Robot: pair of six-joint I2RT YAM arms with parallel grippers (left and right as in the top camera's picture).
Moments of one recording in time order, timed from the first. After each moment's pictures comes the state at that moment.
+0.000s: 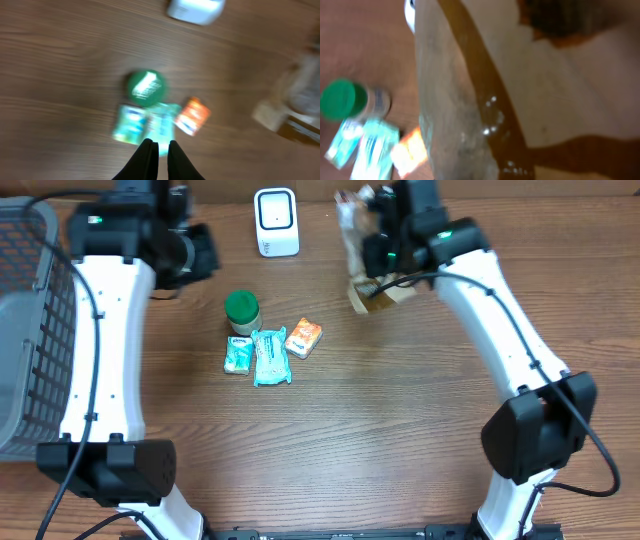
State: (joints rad) left arm -0.02 1.86 2.11 -1.37 0.14 -0.34; right arm 0.37 1.99 1.90 -0.80 -0.07 0.07
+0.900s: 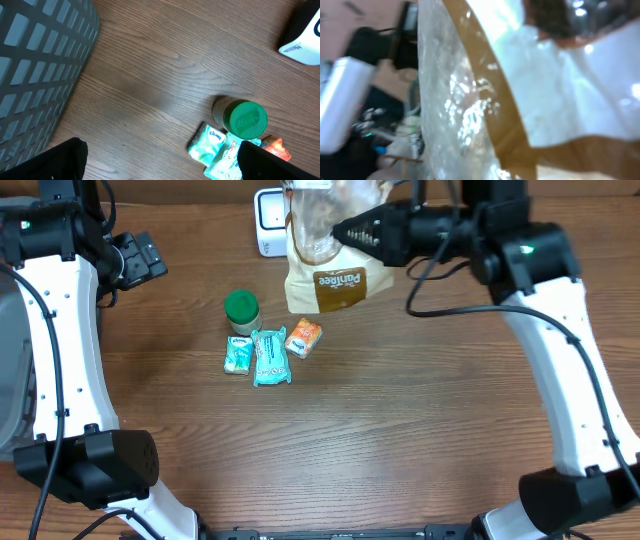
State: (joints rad) left arm 0.17 1.88 2.11 -1.41 -0.07 -0.31; right arm 0.26 1.72 1.94 -0.75 -1.00 0.25
